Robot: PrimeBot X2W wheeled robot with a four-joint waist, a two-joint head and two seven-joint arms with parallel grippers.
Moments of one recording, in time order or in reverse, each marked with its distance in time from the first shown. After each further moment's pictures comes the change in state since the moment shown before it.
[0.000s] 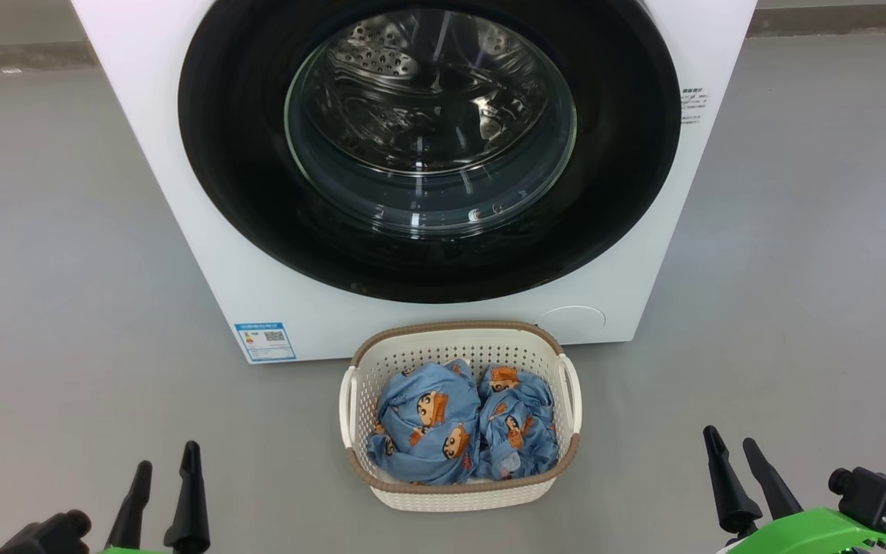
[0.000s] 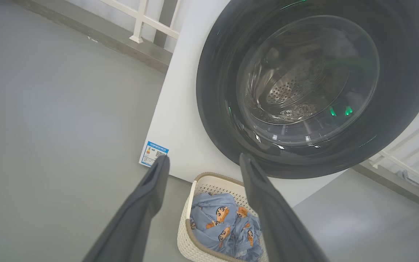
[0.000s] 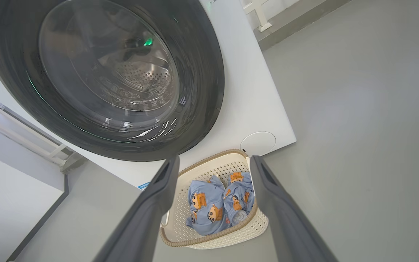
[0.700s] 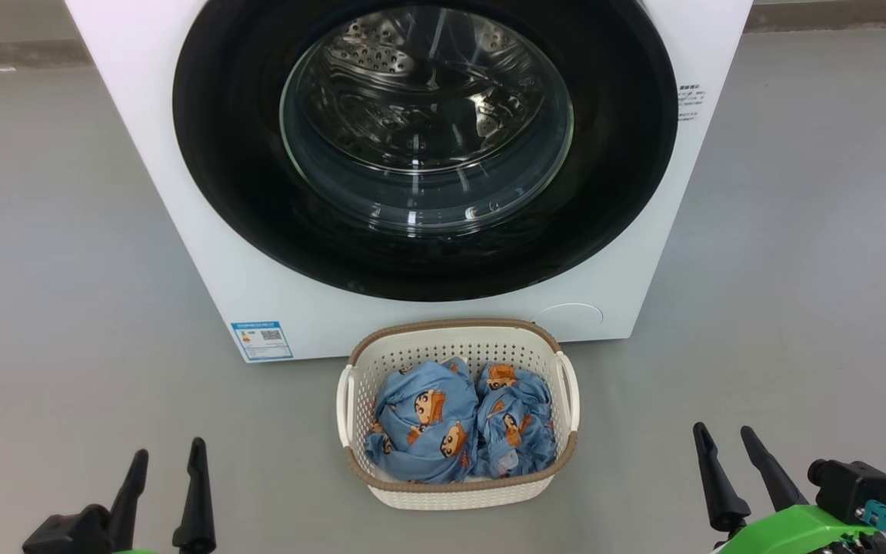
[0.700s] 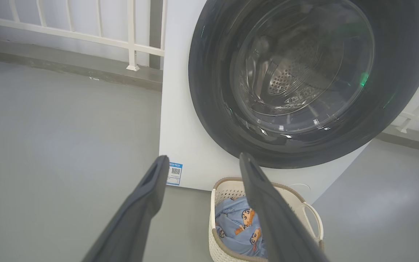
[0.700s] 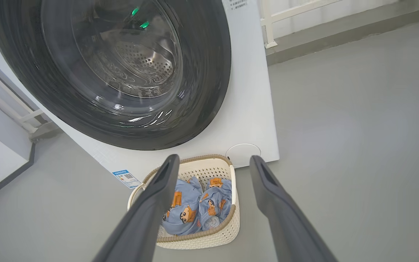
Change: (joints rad) left arm 0.001 0.001 -0.001 -0.010 0.239 0.000 -0.053; right arm -0.017 0.001 0.002 0.017 -0.228 0.000 -0.051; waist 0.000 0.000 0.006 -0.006
